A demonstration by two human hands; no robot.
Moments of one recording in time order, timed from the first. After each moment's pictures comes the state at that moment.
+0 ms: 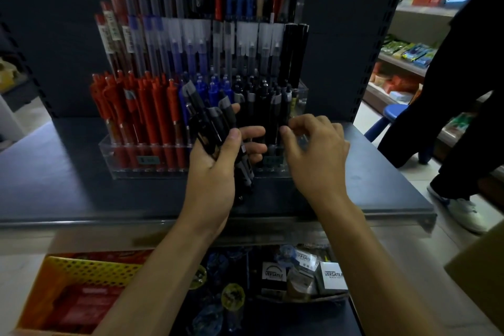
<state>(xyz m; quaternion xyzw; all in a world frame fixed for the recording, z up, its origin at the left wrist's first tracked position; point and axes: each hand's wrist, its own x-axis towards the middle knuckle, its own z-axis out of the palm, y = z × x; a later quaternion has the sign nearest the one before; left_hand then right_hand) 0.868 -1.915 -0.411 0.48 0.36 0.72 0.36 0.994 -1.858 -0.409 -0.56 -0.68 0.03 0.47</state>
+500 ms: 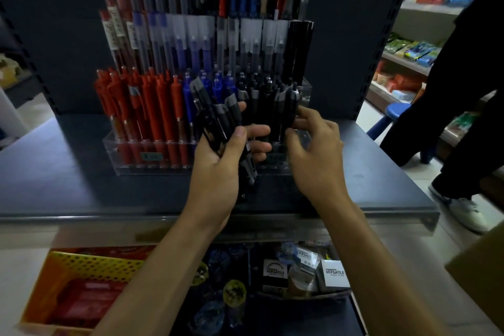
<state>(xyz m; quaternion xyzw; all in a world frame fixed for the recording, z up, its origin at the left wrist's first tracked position) 0.866 -1.915 -0.412 0.49 0.36 0.71 0.37 0.992 -1.861 -0.412 -0.50 -0.68 0.16 0.51</state>
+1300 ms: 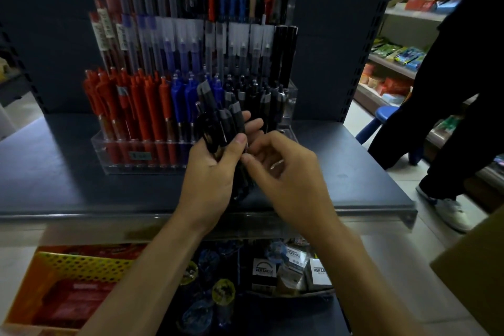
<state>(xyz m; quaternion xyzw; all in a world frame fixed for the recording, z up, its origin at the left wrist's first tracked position) 0.870 -1.922 -0.410 0.52 0.38 0.67 0.36 0.995 -1.901 -0.410 -0.35 -0.78 0.20 0.49</state>
